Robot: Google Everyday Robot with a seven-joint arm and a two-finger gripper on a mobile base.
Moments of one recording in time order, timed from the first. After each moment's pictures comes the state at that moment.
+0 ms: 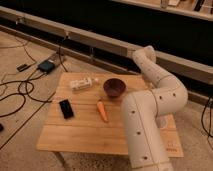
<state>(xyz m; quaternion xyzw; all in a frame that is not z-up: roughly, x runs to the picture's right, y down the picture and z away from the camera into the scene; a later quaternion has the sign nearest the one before) 0.330 0.010 0.947 -0.10 0.45 0.67 0.58</state>
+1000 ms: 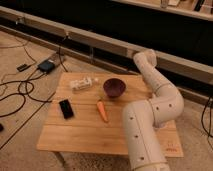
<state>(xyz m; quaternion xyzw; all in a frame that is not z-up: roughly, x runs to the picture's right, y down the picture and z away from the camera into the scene) 0.331 0.031 0.971 -0.11 0.45 0.68 0.56</state>
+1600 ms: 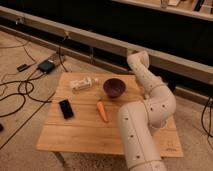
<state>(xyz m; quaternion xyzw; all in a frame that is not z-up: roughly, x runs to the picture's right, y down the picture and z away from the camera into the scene) 0.272 0.036 0.992 -0.16 0.43 0.66 0.59</state>
